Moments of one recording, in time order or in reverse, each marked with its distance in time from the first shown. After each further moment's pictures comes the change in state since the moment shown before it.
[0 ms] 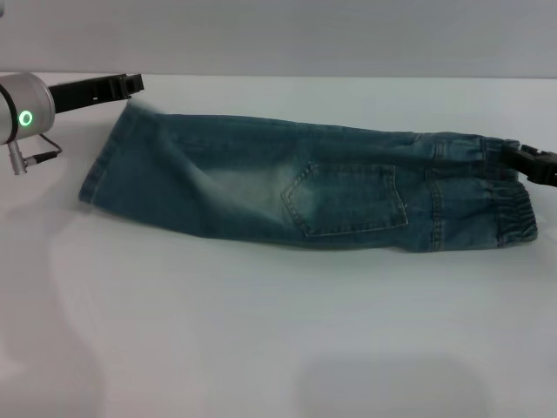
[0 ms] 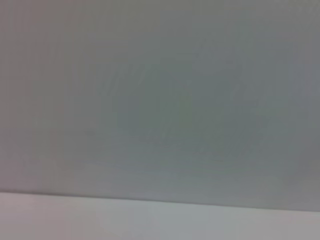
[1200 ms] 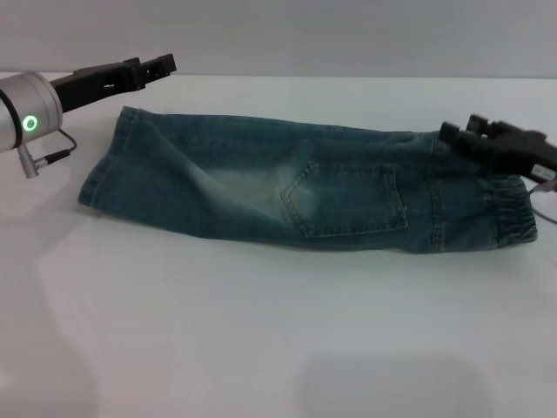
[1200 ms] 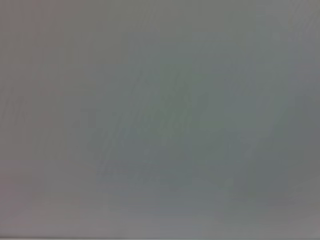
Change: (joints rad) left arm 0.040 -0.002 0.009 -0.035 -0.244 0.110 0.217; right arm -0.007 0.017 -0.162 0.012 0.217 -0.182 -0.179
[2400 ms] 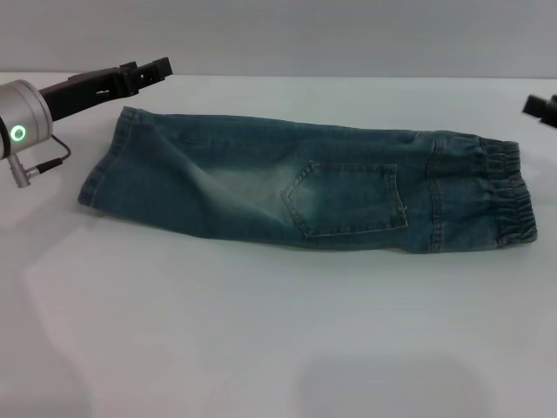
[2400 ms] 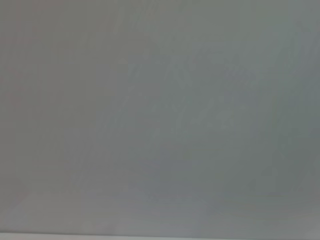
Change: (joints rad) left arm 0.039 0.003 0.003 0.014 -0.038 0.067 0.006; right arm -0.105 -0.076 0.007 -0.237 -0.038 -0.153 0.340
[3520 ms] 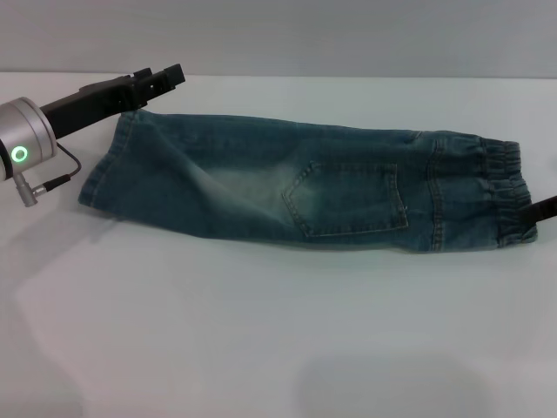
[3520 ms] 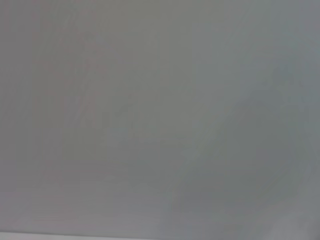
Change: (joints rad) left arm 0.039 -0.004 -0.001 -0.042 -0.095 0.109 0.086; right arm 0.290 -0.141 -0.128 -0.077 -0.806 -0.253 0.547
